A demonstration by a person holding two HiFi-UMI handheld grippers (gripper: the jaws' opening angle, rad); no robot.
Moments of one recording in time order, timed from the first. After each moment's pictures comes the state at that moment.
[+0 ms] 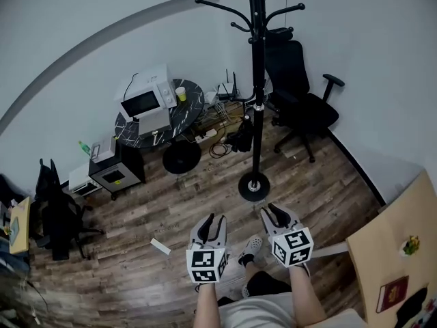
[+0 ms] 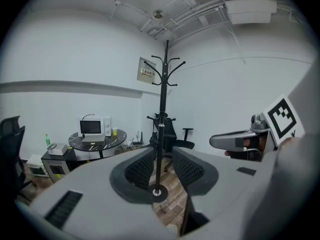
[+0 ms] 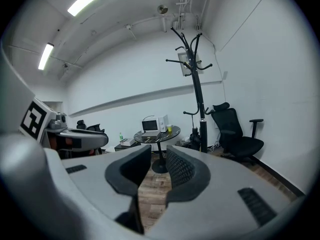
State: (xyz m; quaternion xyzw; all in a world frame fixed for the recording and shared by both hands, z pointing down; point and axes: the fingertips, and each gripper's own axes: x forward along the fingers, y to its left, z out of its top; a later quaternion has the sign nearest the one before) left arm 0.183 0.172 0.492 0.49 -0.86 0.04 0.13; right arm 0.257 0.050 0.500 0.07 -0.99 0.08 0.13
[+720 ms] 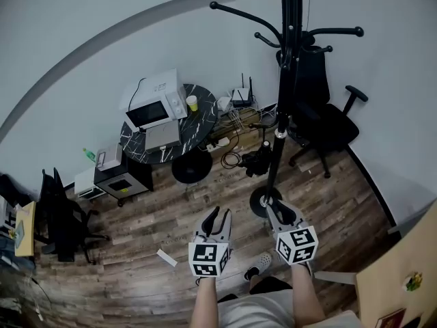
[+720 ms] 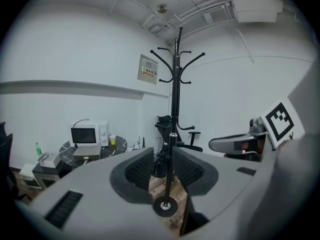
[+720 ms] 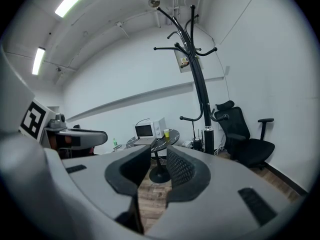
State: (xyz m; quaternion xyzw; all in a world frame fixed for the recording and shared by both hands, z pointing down) left arm 0.015 0.071 0.470 0.49 -0.86 0.05 0.11; right arm 0.089 -0.052 0.491 0.06 -0.99 0.10 0.12
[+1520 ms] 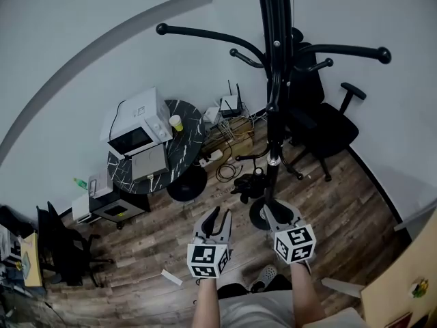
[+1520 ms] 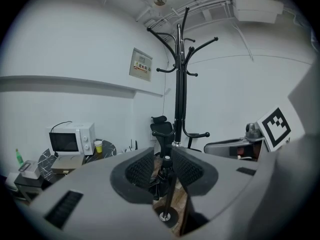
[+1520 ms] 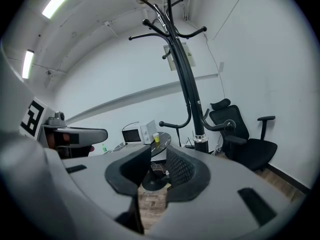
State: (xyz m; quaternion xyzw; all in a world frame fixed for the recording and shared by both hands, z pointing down) left arm -0.082 -0.061 0.468 0.53 -0.84 0.05 0.11; right arm -0.007 -0.171 0.500 0.09 -0.98 0.12 0.11
